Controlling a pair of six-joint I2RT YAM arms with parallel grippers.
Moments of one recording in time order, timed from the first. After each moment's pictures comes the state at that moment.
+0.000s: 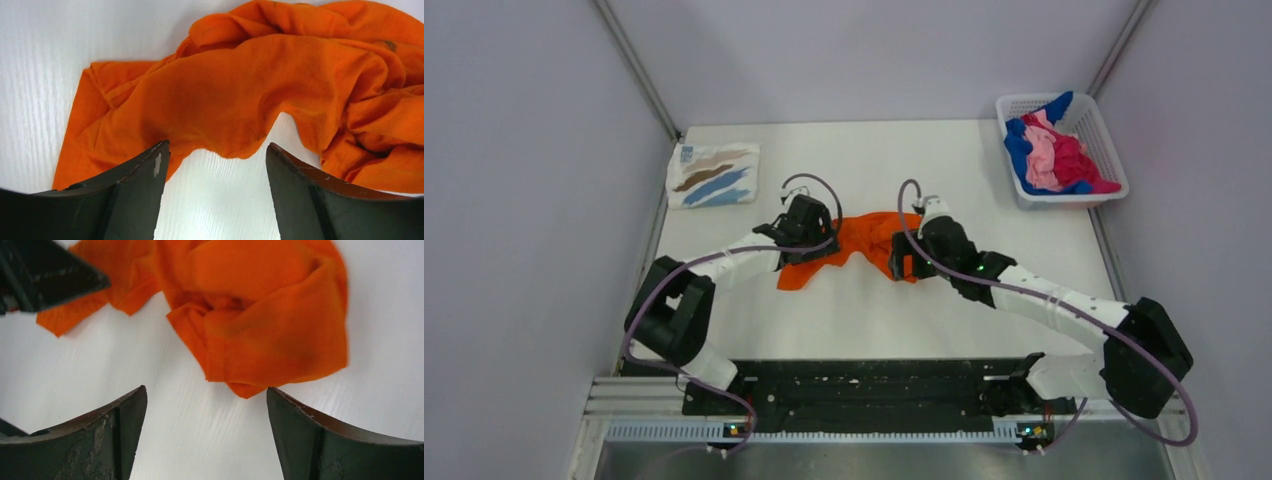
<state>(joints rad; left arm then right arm) -0.52 1.54 0.89 -0.24 -0.16 -0.74 0.70 1.20 0.75 -0.16 0.16 0.44</state>
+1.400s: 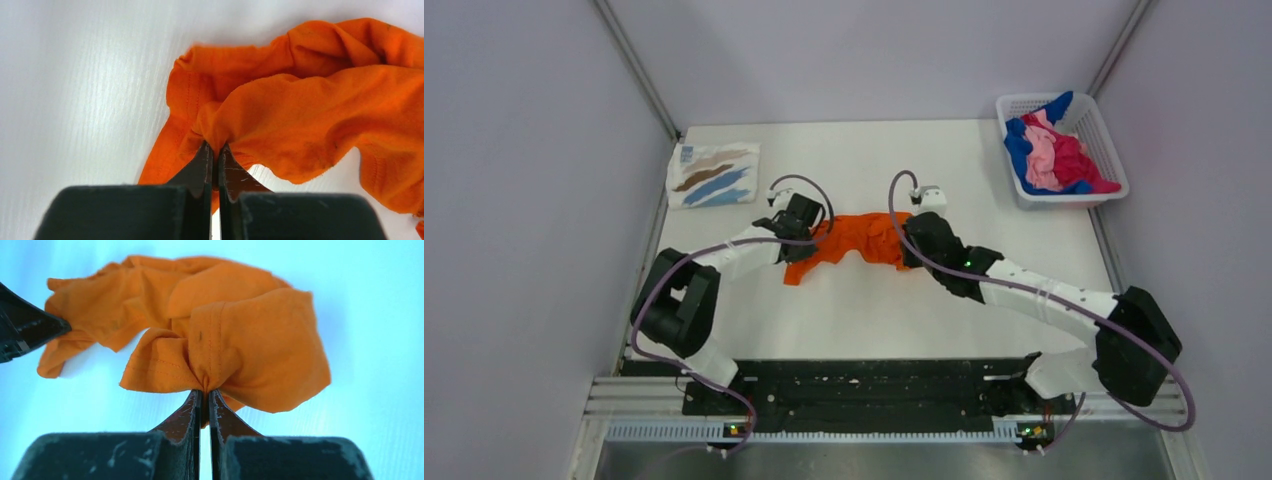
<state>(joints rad) -0.49 1.63 0.96 -0.36 -0.33 -0.76 0.82 1.35 0.84 -0.14 0.39 0.50</state>
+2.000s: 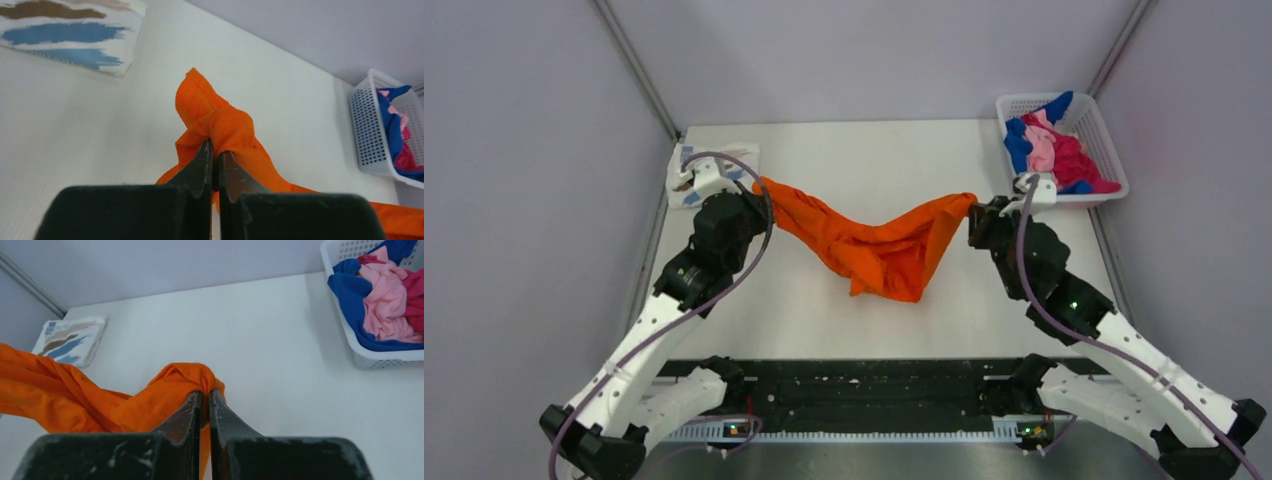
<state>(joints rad) -0.49 0.93 0.97 -0.37 -0.47 -0.64 0.78 0.77 0.85 -0.22 0.63 0.33</state>
